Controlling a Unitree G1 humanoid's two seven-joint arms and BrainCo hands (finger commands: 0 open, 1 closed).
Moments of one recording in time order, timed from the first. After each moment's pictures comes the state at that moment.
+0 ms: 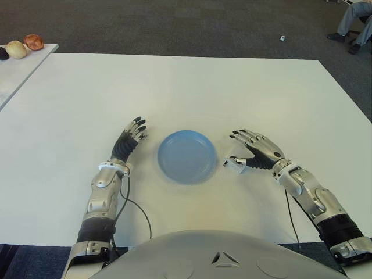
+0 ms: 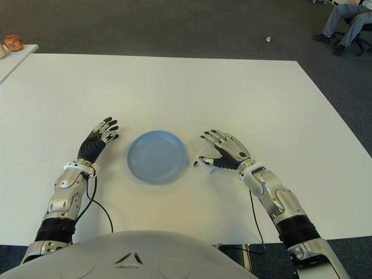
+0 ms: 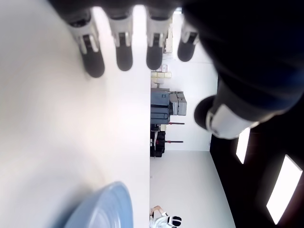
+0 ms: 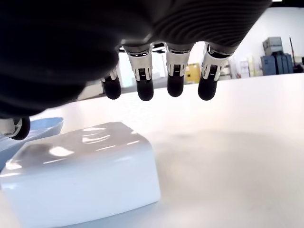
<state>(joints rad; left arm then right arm) 0.10 0.17 0.11 0.23 -0.15 -0.13 -0.26 0.05 -0.69 0.27 0.12 -0.82 -0.35 -0.08</state>
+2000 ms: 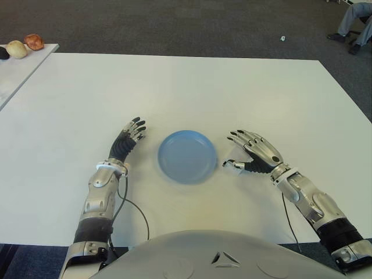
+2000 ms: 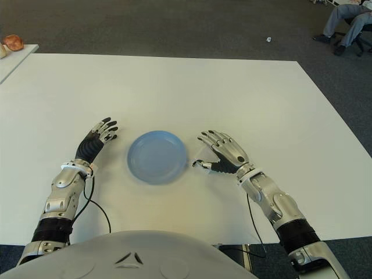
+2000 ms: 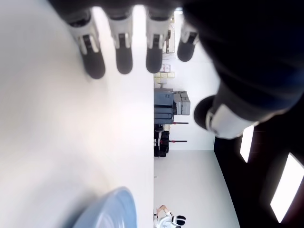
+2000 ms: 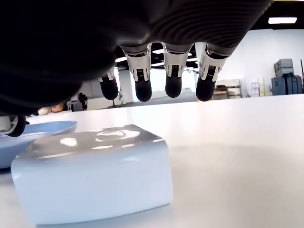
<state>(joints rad) 0.10 0.18 0.11 0.23 -0.16 -0.11 -0.29 0.09 -0.71 0.30 0.08 -0.87 -0.36 -0.18</state>
